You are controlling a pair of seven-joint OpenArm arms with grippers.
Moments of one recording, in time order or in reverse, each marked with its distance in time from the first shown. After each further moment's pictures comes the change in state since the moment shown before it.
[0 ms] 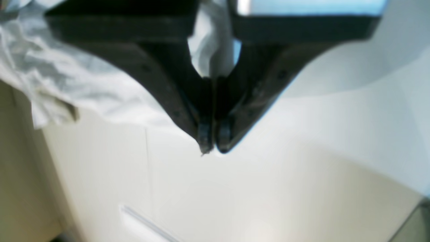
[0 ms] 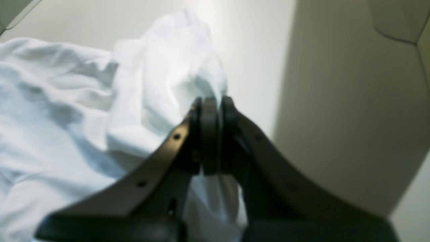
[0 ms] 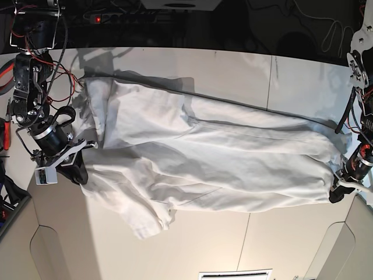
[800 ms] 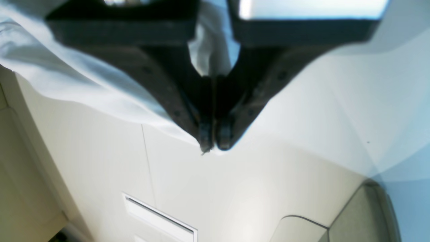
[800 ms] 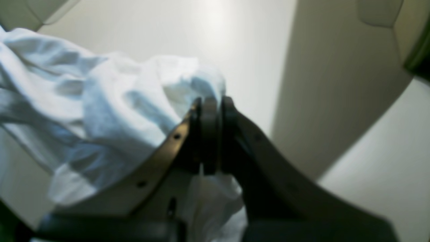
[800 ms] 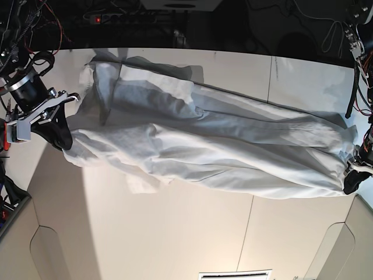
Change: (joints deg) left arm 11.9 0.2 -6.8 16.6 -1.0 -0.2 1.6; right arm -22.1 0.0 10.8 28.4 15.5 1.6 -14.3
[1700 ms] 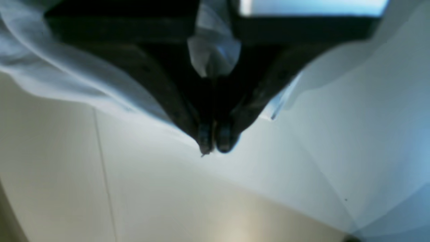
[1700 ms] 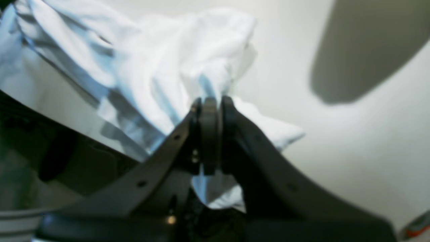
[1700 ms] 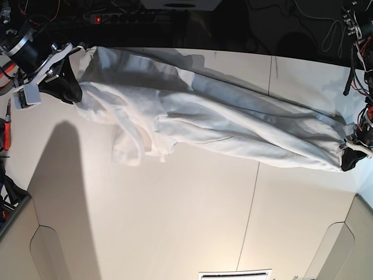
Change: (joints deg) left arm 5.6 0.0 -0.1 0.0 10.0 0.0 -5.7; right arm -13.6 0.0 2.1 14.7 4.2 0.0 -17.0
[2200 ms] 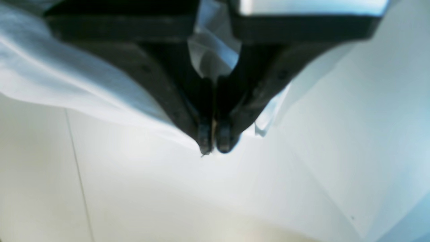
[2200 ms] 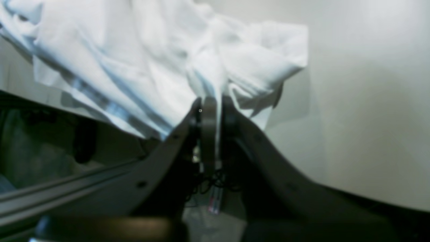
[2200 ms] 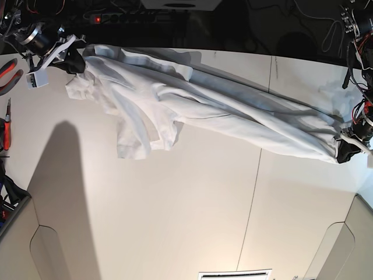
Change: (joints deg) left arm 0.6 1.0 0.0 0.0 7.5 -0.2 -0.5; right arm 0.6 -0.1 0.0 -19.5 0.0 0.1 0.5
